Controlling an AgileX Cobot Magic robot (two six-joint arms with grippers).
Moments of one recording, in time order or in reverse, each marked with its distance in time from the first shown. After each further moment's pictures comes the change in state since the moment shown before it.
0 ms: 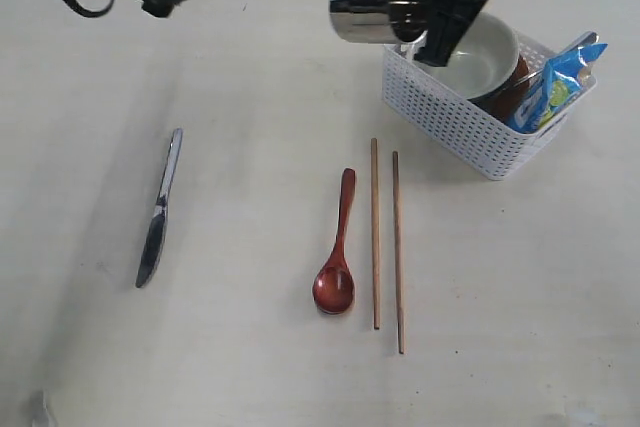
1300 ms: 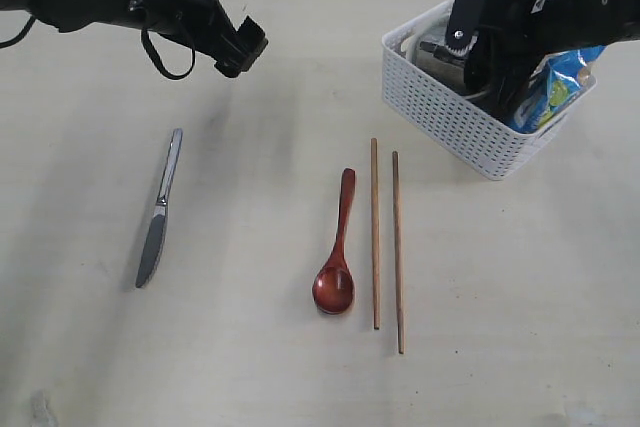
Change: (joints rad) left arm -0.116 0.209 0.000 -0.008 -0.193 0.102; right arm -0.263 0.284 0.059 -0.087 -0.214 -0.094
